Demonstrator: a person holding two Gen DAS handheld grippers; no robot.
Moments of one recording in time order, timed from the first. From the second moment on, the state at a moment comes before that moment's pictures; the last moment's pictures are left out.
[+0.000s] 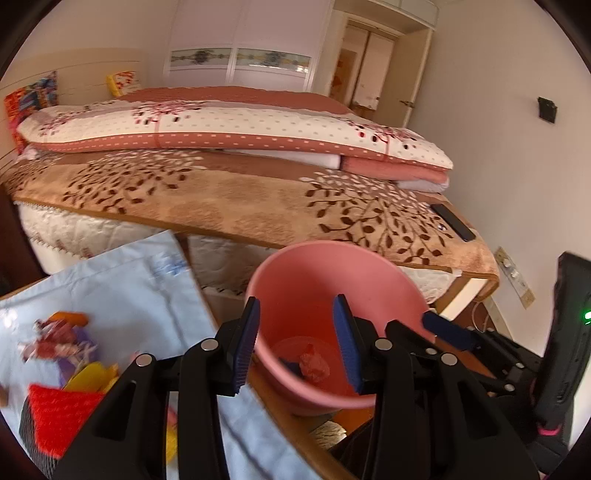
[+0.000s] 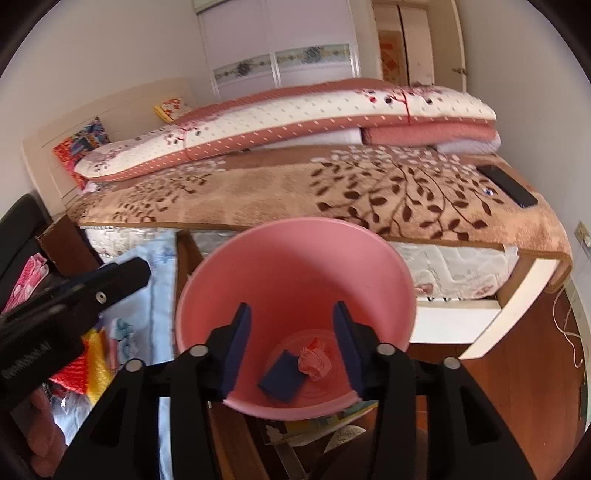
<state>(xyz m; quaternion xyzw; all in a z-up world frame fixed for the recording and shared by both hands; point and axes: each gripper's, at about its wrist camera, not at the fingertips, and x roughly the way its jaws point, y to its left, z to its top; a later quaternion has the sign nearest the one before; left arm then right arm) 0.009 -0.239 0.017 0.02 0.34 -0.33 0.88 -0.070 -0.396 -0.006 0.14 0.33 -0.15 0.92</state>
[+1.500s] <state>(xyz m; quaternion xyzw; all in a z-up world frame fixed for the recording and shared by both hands) -0.079 -0.049 -0.004 -0.03 0.37 -0.13 0.92 -0.122 -0.213 0.002 0.05 0.32 0.05 0.94</state>
